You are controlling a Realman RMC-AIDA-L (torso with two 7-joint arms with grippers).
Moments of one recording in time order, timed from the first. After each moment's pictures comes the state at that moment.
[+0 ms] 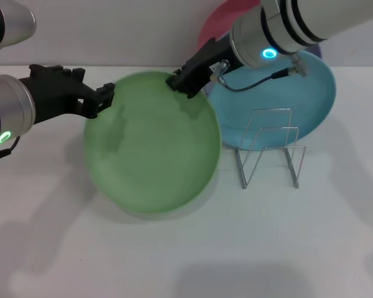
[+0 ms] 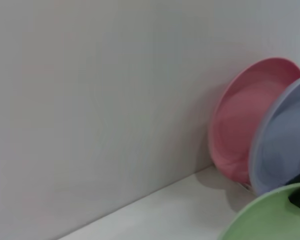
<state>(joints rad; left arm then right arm) -0.11 -2.06 1.72 1.92 -0.43 -0.91 0.30 0.90 2.06 1.68 1.18 -2.39 1.18 -0.64</state>
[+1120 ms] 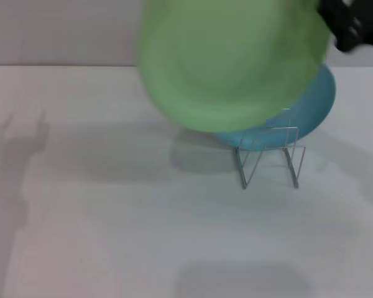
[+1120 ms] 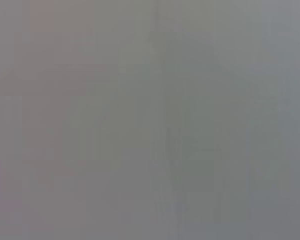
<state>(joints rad) 0.10 -2.06 1.84 1.20 -0.43 0.72 0.17 0.19 2.07 1.93 1.25 -1.09 1.24 -2.04</state>
